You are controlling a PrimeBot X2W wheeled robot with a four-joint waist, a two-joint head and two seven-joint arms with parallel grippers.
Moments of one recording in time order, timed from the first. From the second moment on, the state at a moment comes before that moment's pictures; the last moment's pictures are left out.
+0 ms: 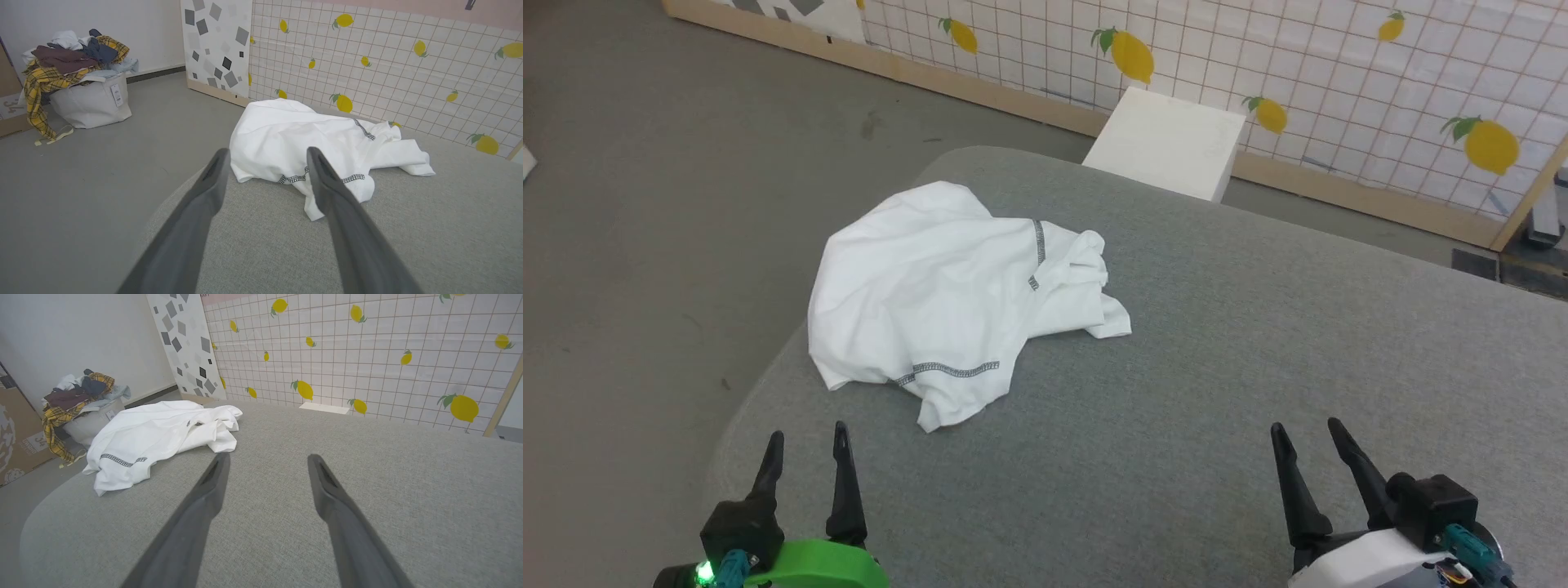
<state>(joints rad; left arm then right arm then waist) 0.10 0.06 -0.02 0.07 -0.16 0.05 -0.23 0.06 -0.05 0.06 0.20 0.19 0.13 -0.23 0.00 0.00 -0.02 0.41</state>
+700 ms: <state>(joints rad) 0.11 0.06 -0.03 0.08 -0.17 0.06 -0.25 0.07 -0.05 0.06 0.21 0.17 0.13 -0.26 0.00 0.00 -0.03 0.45</state>
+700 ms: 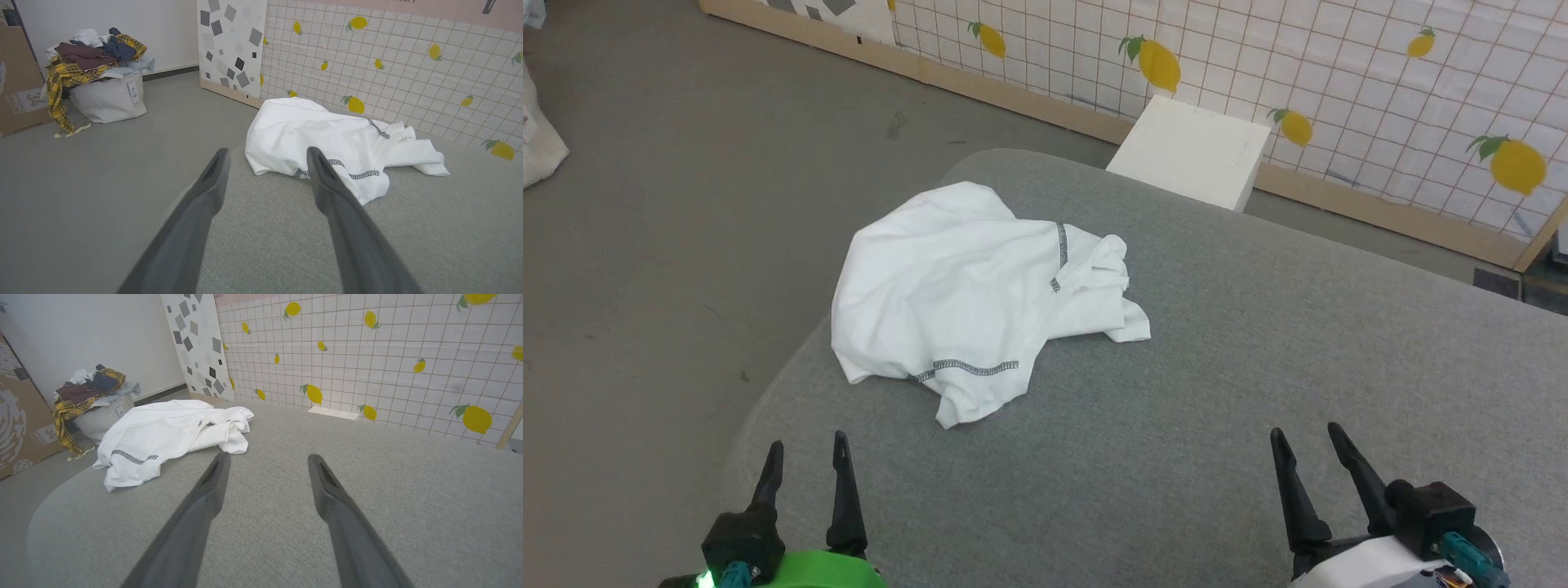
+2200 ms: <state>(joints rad) -0.63 0.16 0.01 0.66 -0.39 0.04 0.46 -0.01 -0.05 0.02 -0.06 0.05 0.13 -0.10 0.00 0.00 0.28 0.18</state>
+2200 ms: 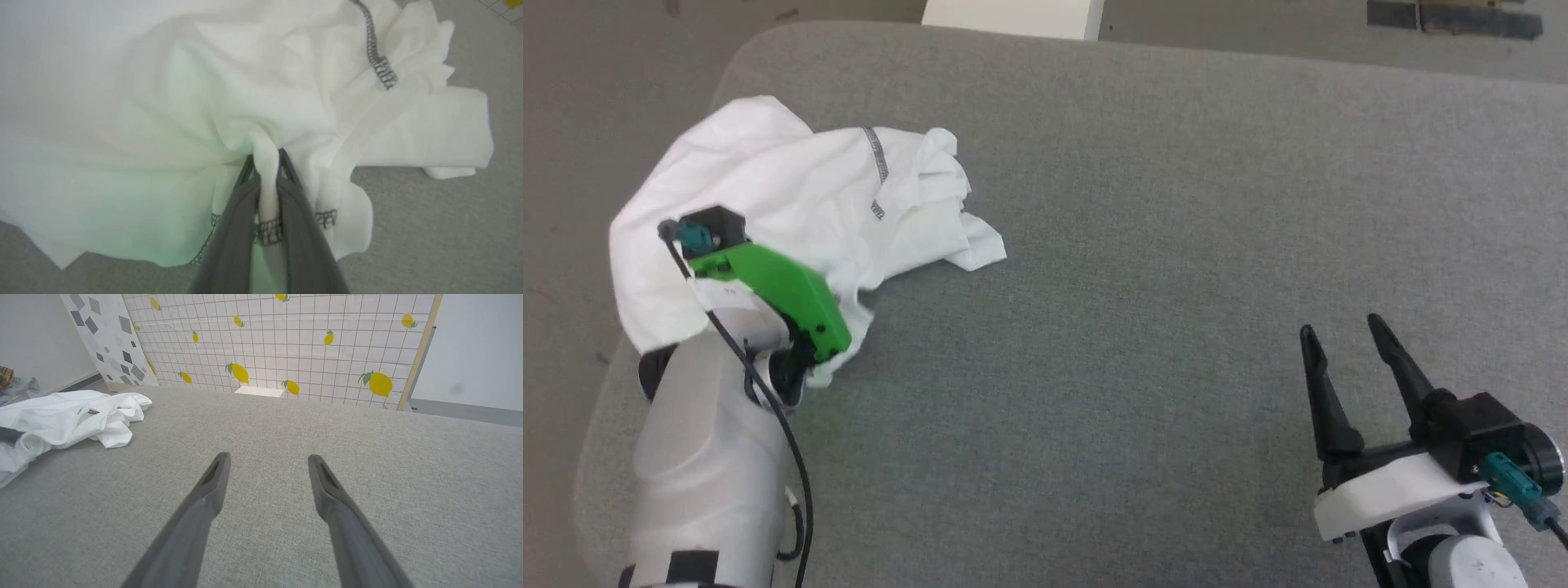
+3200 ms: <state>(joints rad) -1.27 0.08 -0.24 0.40 -0.58 -0.12 0.40 0.01 -0.05 0.02 0.09 0.15 0.13 -0.19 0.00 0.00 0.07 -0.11</state>
